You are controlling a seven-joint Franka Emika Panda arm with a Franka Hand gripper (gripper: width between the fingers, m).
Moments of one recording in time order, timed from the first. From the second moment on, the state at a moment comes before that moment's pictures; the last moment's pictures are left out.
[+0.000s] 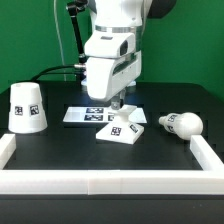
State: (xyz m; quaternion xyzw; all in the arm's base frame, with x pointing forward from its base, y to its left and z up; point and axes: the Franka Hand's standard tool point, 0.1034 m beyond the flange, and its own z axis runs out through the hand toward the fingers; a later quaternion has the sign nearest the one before) arm 0.456 0.001 0.068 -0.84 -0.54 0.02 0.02
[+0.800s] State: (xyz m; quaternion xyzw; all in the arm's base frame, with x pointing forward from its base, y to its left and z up) arm 0.421 -0.004 0.072 -0.83 -0.55 0.00 0.01
